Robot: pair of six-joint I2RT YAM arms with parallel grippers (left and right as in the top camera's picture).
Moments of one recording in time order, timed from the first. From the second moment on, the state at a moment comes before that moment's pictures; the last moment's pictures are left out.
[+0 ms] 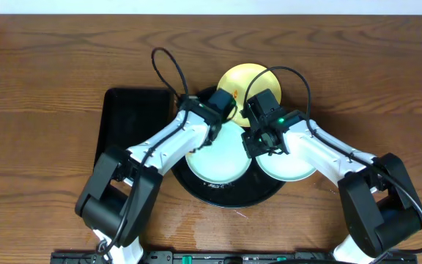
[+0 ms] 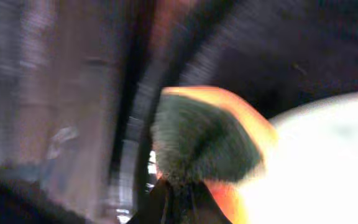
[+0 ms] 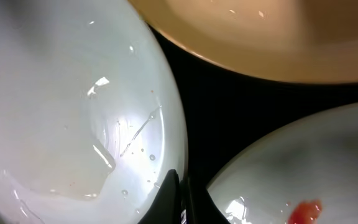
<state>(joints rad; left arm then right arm) -0.58 1.87 1.22 -0.88 -0.45 -0.72 0.51 1.80 1.06 -0.55 -0.14 0.19</state>
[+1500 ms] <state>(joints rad) -0.06 1.50 1.12 -0.93 0.11 -0.29 0.51 1.81 1.06 -0.59 -0.19 0.02</state>
